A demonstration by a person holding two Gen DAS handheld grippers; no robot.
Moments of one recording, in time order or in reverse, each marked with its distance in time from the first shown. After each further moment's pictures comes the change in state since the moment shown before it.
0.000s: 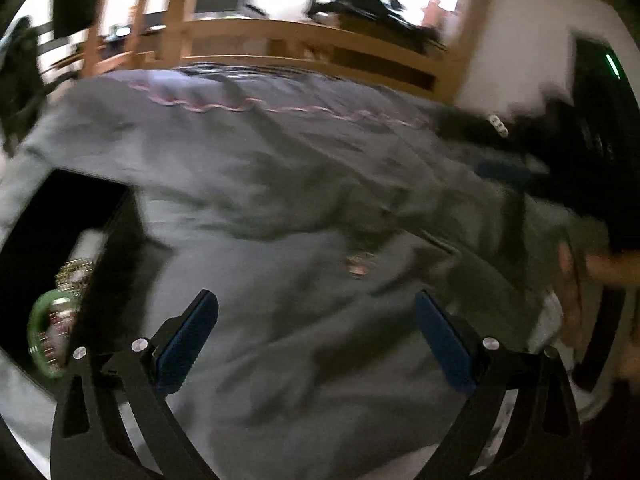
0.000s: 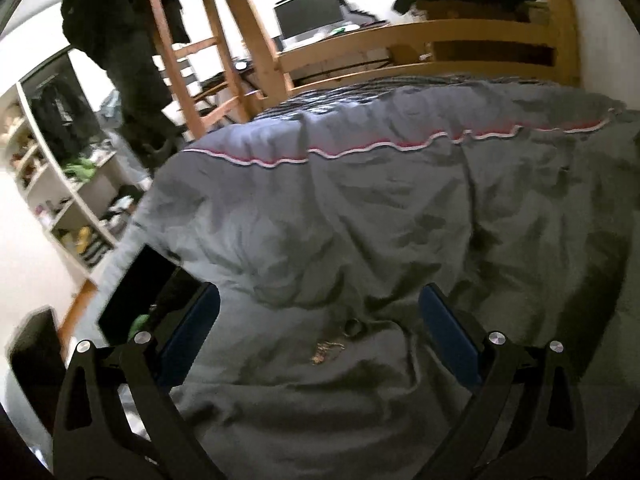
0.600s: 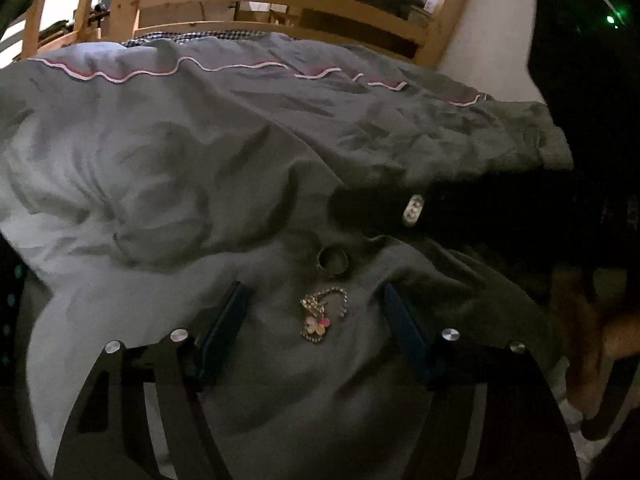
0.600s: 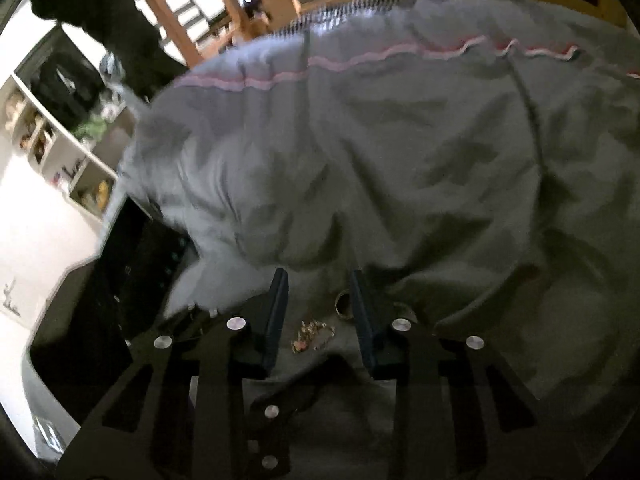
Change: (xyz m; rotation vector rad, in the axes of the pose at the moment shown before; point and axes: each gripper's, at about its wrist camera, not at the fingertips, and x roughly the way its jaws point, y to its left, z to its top) left arm 0.105 -0.019 0.020 0.018 0.092 -0.086; right arm 0.094 -0.028 -0.015 0.009 0.319 0.060
